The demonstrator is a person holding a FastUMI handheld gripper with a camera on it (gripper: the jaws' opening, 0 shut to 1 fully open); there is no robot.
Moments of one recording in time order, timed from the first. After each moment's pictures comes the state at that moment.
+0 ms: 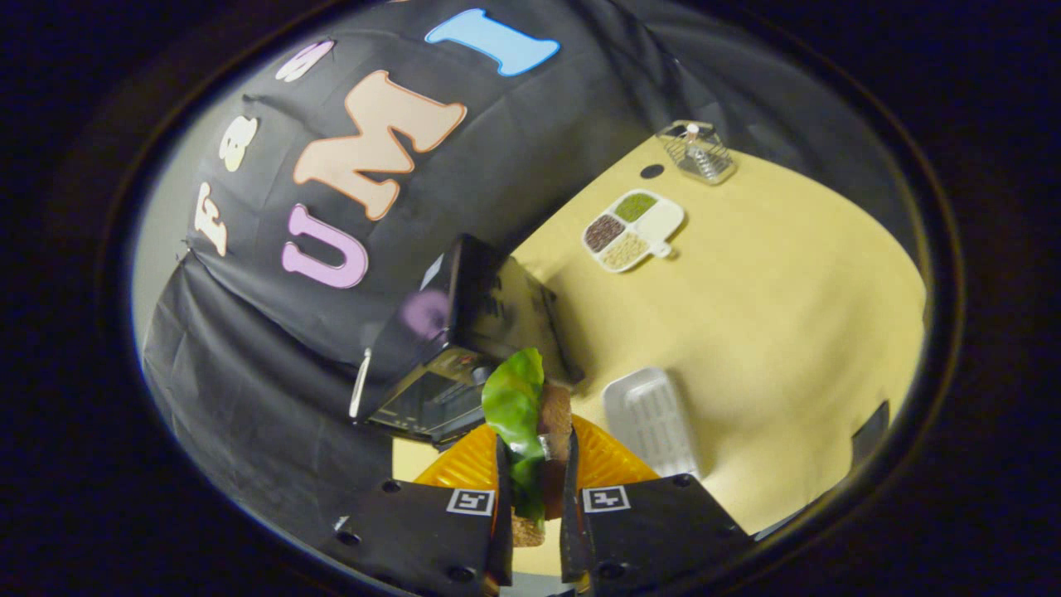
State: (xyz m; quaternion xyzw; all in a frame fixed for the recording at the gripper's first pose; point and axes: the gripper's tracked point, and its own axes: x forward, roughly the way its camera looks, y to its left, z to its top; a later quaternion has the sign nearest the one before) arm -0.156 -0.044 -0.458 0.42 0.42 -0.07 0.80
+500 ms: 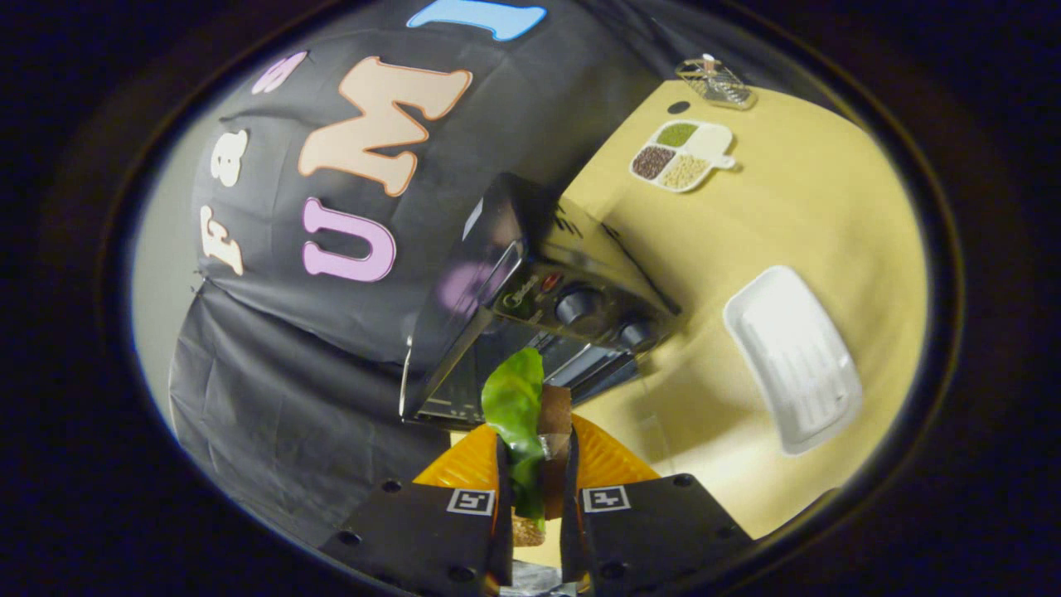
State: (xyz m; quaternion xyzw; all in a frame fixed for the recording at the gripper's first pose) arm -0.124 0.069 -0.481 0.50 0.41 -0.05 0.76
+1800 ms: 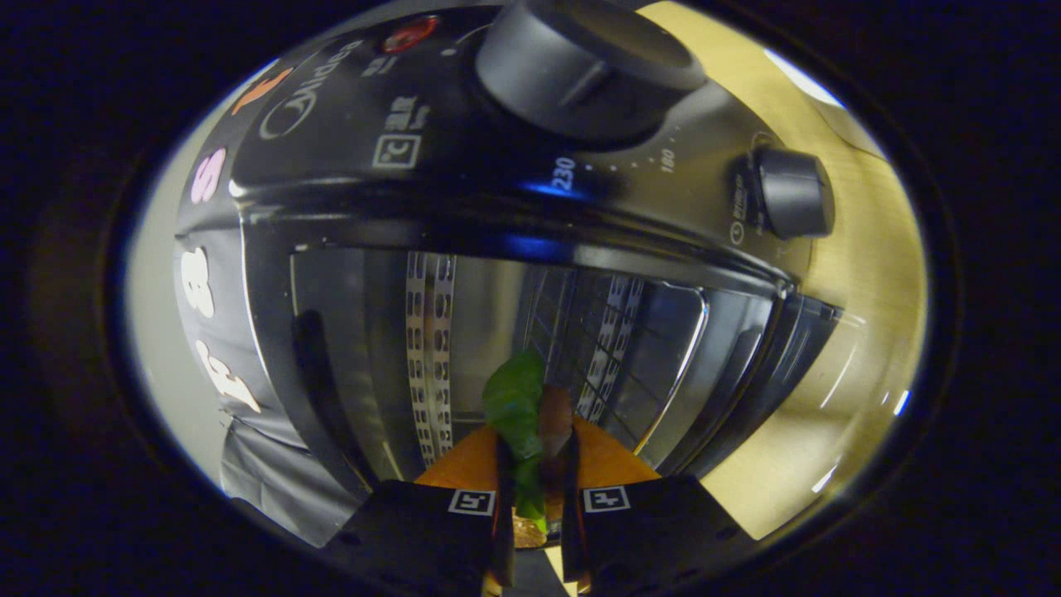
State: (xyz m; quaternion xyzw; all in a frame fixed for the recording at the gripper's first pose) arm 0.014 0.132 -0.567 0.64 0.22 -0.16 0.72
